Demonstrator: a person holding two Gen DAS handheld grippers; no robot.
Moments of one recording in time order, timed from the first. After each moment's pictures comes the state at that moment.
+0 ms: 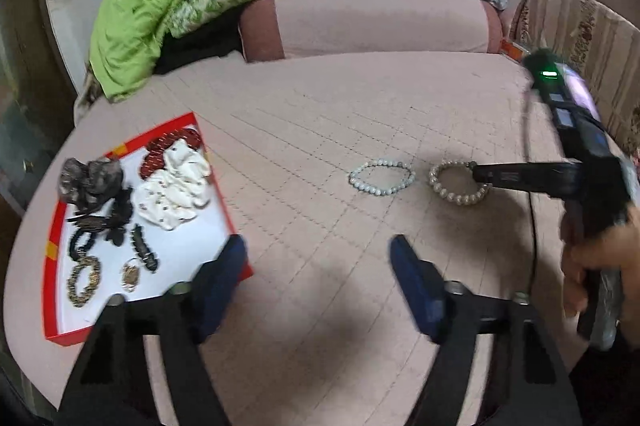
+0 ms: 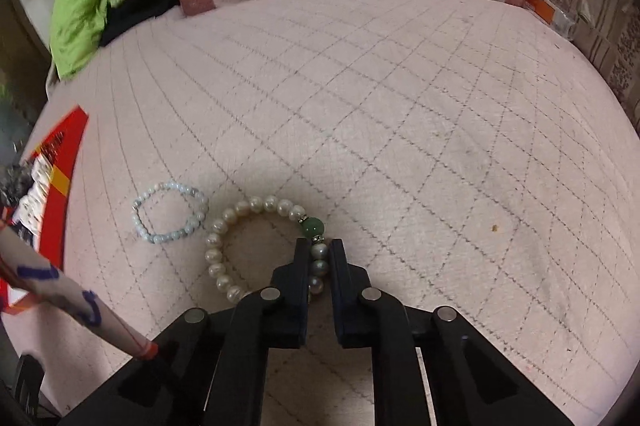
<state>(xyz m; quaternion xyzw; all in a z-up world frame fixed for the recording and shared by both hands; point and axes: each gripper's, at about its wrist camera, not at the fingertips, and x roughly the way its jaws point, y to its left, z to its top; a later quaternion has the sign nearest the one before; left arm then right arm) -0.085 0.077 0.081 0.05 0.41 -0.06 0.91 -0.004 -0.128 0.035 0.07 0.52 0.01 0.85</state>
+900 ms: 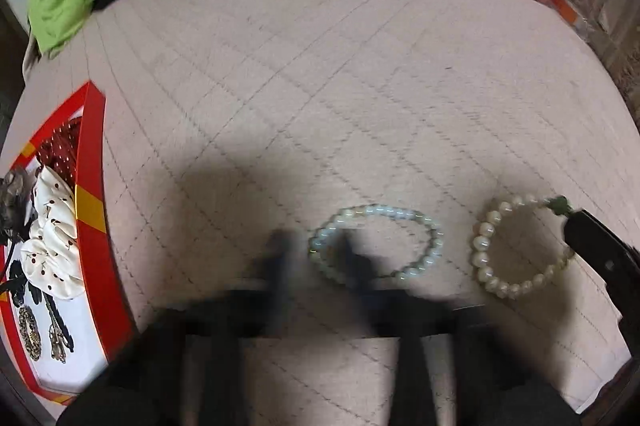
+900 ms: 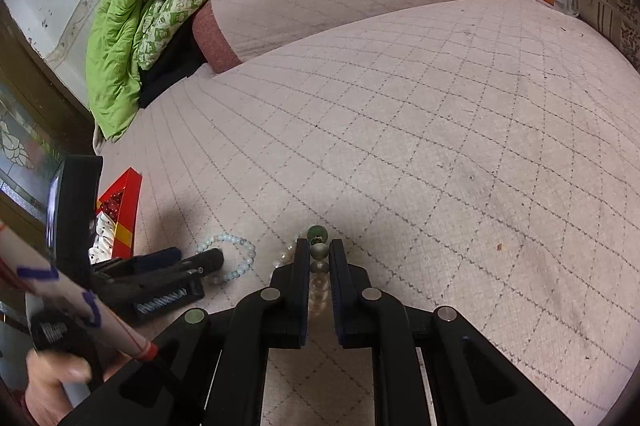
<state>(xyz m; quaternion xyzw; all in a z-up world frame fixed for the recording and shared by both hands) 0.053 0.022 0.020 0.04 0.56 -0.04 0.83 -0.008 -0.154 0.058 0.17 0.47 0.07 0.87</state>
